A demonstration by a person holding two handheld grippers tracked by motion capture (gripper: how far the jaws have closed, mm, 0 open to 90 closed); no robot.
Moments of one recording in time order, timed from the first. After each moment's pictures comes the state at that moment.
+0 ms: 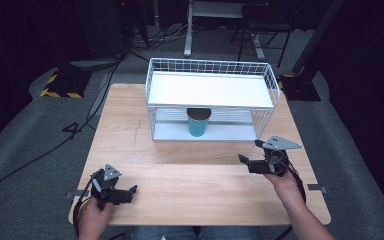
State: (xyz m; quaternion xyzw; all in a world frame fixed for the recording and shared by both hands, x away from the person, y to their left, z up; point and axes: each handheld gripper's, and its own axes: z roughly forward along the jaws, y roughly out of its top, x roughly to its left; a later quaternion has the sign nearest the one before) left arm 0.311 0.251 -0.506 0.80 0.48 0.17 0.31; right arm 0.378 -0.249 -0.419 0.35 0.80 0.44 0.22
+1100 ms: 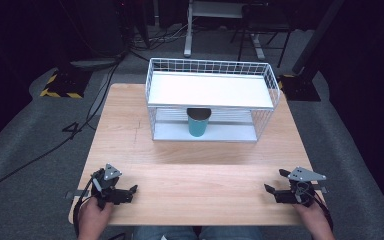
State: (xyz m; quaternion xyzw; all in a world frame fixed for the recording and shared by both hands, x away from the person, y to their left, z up) left arm 0.313 0.251 -0.506 0.80 0.48 0.17 0.31; right arm 0.329 -0.338 -0.492 0.37 0.82 0.39 0.20
